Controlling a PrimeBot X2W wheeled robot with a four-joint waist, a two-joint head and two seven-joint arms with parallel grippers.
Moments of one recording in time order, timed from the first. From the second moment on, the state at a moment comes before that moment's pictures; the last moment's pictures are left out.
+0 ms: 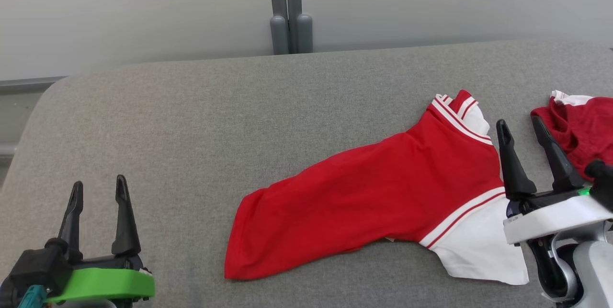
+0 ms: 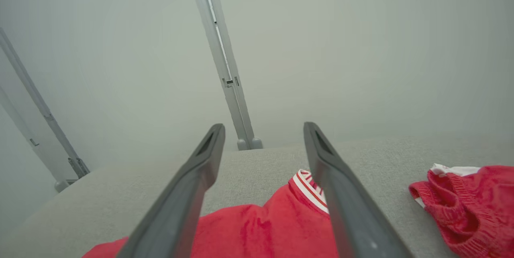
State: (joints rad) left arm 0.03 0.27 -0.10 0.00 -0.44 0.08 -0.26; right arm -0.10 -0.27 0.06 -0.02 0.49 0.13 -0.15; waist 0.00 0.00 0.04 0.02
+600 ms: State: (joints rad) left arm 0.12 0.19 -0.05 0.01 -0.34 0.03 -0.26; right arm -0.09 -0.22 0.09 0.15 0.29 0.13 -0.26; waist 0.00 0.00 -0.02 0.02
